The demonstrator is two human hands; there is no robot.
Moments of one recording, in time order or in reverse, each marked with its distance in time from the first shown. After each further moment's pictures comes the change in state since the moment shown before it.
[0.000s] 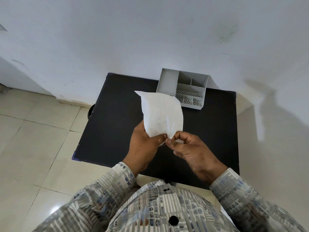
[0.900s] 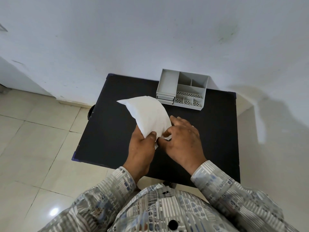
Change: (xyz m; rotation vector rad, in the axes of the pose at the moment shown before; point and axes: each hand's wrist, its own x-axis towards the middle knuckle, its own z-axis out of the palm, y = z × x) left_hand -0.001 -0.016 0.001 -0.072 0.147 -0.115; right_hand 0.034 -0.005 0.024 -1.222 0.288 -0.258
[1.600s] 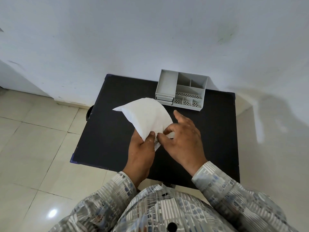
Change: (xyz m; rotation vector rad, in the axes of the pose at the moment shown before) left_hand 0.001 -0.007 0.001 -0.008 0.038 0.023; right_hand 0.002 -0.001 -0.003 0.142 0.082 0.036
